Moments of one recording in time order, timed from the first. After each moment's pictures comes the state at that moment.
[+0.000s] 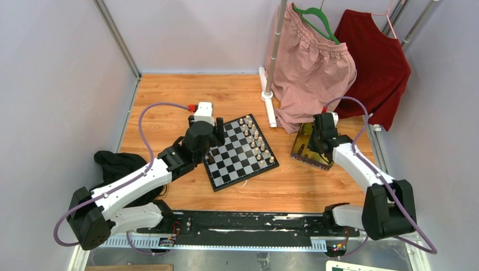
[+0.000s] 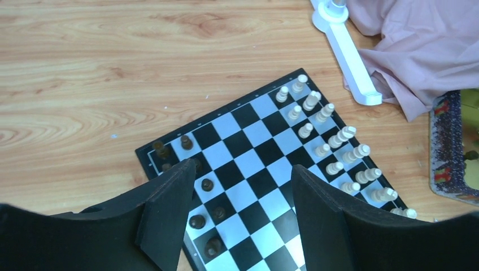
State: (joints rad) left arm -0.80 1.10 0.81 -0.10 -0.57 -0.33; right arm 0.21 1.26 0.75 -0.41 0.22 0.42
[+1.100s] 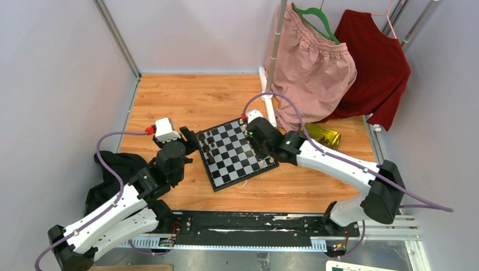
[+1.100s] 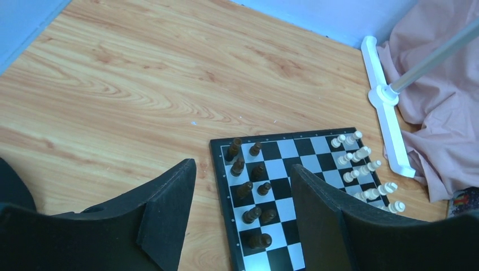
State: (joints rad) left arm -0.80 0.68 0.61 -0.21 -0.90 -0.51; right arm 0.93 1.37 1.14 -0.60 0.30 0.24
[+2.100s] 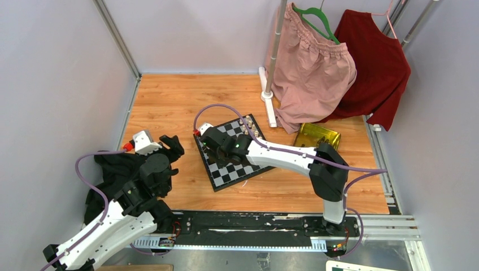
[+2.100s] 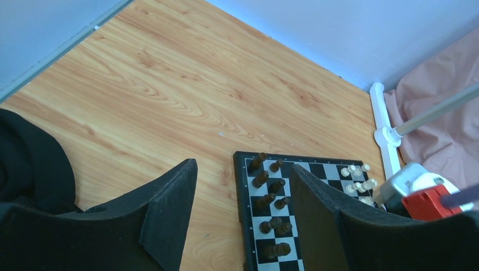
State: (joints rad) left arm -0.80 0.42 0.55 -0.35 -1.03 -0.58; right arm 1.14 1.86 1.51 -0.55 0.21 0.18
